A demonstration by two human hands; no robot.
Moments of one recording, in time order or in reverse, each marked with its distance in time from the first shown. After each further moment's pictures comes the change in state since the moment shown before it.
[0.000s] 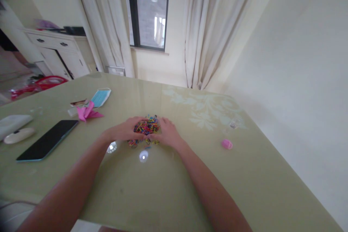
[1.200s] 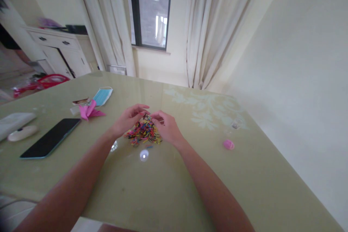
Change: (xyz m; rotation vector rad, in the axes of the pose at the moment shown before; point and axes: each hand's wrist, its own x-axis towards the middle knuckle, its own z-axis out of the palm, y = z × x) left_hand 0.011 0.013 0.000 -0.530 0.321 0.104; right_hand 0.001 -0.038 -0.028 0.528 0.141 -0.127
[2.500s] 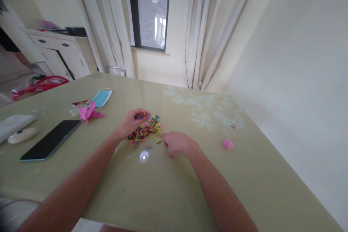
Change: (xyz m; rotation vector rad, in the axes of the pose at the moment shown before) left_hand 0.001 -0.006 0.010 0.166 0.068 -0.056; right_hand -0.032 -0.018 -0.034 -0.873 -0.736 0.273
